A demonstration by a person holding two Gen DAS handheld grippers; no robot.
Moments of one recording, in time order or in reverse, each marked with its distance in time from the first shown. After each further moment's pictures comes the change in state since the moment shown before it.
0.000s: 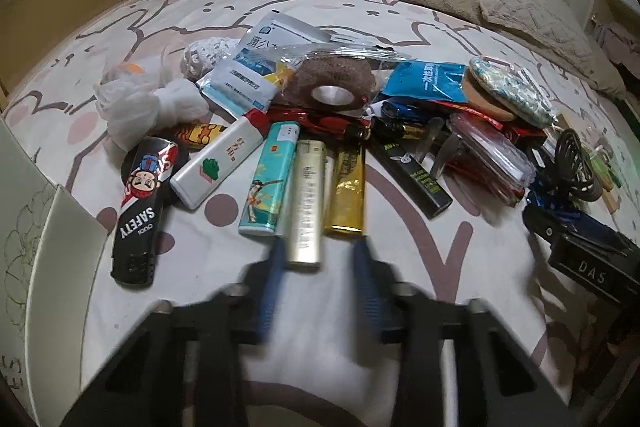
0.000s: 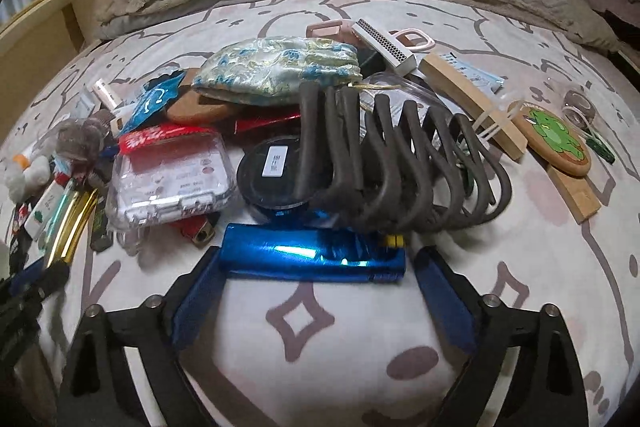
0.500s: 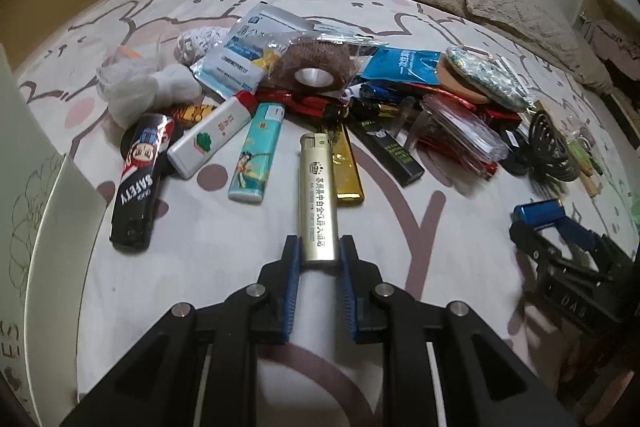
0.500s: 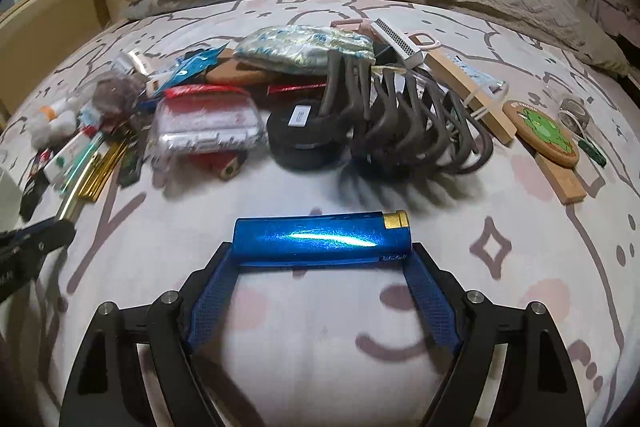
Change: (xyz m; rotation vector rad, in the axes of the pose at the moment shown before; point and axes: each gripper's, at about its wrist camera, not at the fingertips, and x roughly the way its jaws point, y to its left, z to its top) left arm -0.016 -0.001 -0.014 -0.008 0.044 -0.075; right arm -0.021 0.005 -0.027 -0.093 -0.008 0.028
